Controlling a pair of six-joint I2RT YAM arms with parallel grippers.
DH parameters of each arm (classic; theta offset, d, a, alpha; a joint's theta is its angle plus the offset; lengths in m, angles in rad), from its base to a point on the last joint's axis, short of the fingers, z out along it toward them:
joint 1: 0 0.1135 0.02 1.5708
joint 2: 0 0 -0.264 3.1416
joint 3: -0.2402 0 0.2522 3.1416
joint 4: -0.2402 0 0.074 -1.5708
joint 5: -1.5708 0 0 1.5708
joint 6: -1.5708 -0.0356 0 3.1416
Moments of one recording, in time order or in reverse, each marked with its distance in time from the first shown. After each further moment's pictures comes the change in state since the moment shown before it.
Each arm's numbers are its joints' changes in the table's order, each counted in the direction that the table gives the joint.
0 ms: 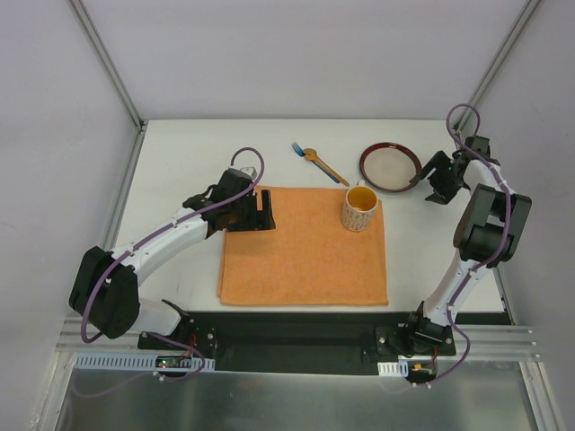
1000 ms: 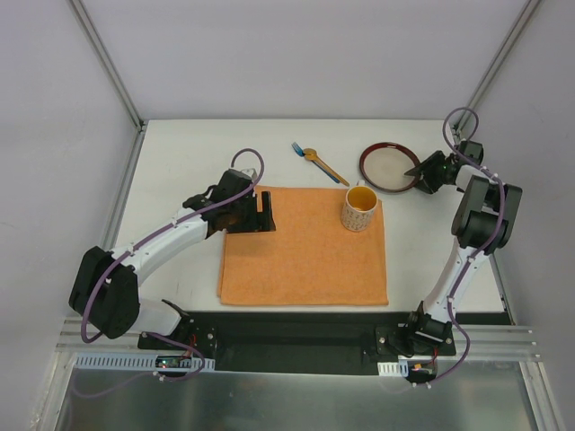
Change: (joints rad) left arm 0.000 -0.004 0.002 -0.017 -0.019 0.007; right arm -0.013 -0.188 -0.005 0.342 0.192 -0.146
